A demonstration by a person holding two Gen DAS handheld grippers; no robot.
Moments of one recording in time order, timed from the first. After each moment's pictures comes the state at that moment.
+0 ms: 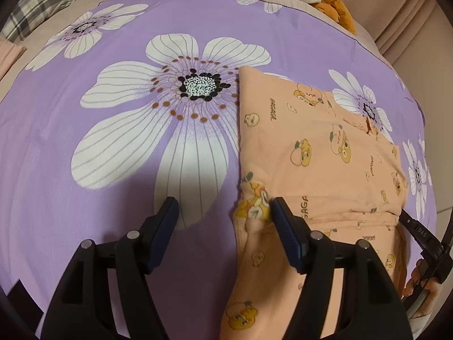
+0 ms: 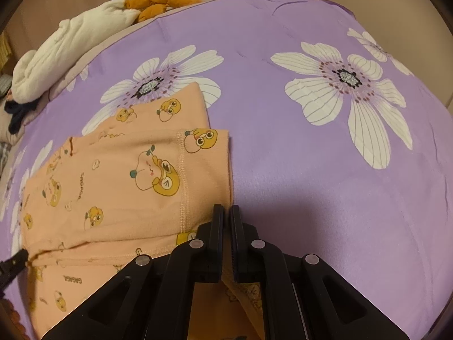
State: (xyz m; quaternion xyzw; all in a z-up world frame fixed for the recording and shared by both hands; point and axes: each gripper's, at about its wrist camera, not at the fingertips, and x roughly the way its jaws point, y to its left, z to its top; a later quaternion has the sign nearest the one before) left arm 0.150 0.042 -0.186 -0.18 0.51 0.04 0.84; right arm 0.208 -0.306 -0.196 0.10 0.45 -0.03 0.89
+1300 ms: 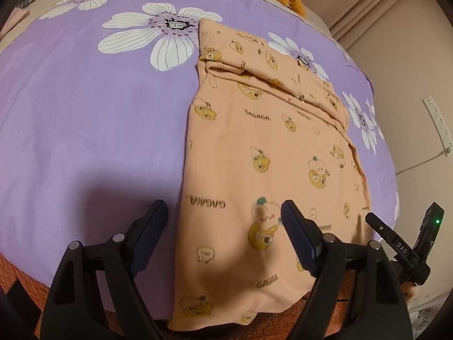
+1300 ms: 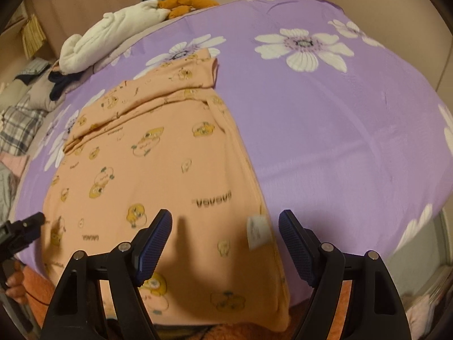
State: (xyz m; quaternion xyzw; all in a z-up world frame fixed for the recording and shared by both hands) left arm -0.005 0.003 -0.183 -0.21 0.50 -0.07 0.84; right arm 0.017 -0.340 -0.197 0.11 0.45 0.04 0.89
